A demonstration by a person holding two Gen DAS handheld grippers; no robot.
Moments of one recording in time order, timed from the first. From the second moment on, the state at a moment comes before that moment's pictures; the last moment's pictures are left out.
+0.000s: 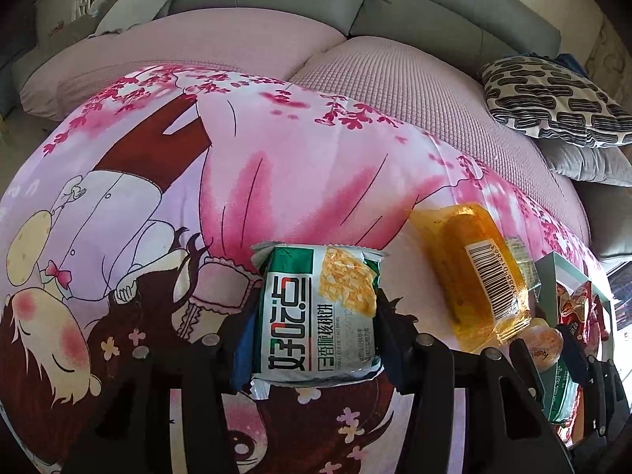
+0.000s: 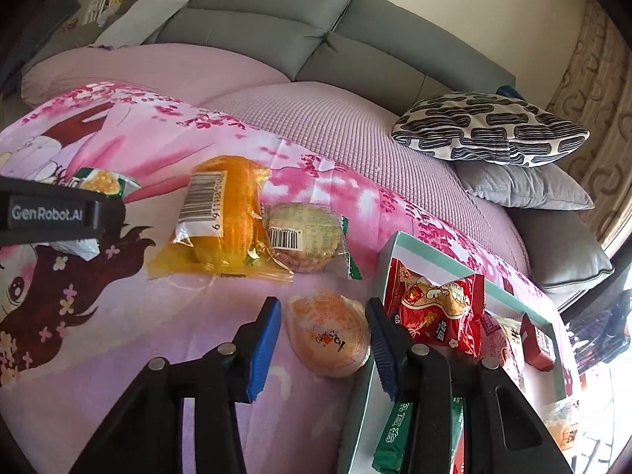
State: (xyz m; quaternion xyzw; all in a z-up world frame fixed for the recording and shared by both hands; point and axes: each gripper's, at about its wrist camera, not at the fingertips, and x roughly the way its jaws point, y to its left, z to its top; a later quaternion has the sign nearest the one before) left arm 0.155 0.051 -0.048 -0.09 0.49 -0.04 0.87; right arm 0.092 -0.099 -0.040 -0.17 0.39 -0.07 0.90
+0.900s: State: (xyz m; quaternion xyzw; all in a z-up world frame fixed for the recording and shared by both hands) left arm 0.155 0.065 -0.047 -0.13 0.49 -0.04 0.86; right arm 0.095 -0.083 -0.049 -0.24 0.39 -0.12 0.88
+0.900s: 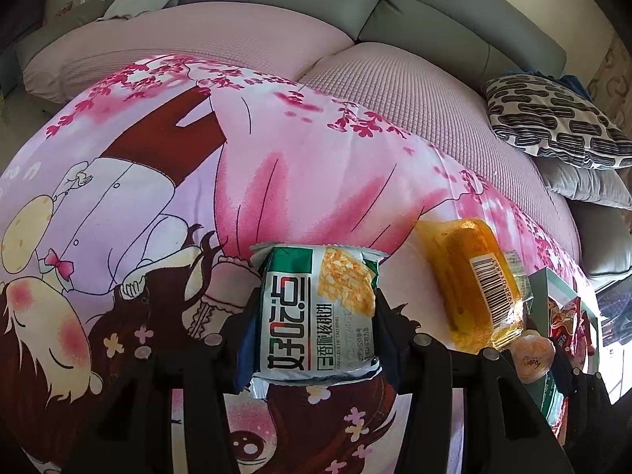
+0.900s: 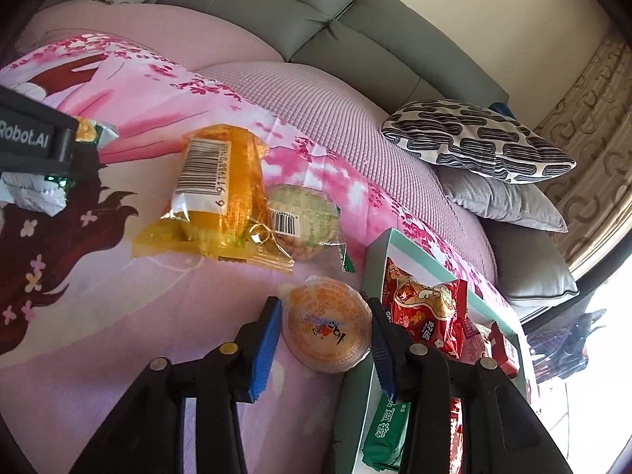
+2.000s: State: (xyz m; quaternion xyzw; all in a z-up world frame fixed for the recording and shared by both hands) left arm 0.115 0.024 0.012 -0.06 0.43 -0.05 0.90; right arm 0.034 -0.141 0.022 -0.07 0.34 -0.12 0.93
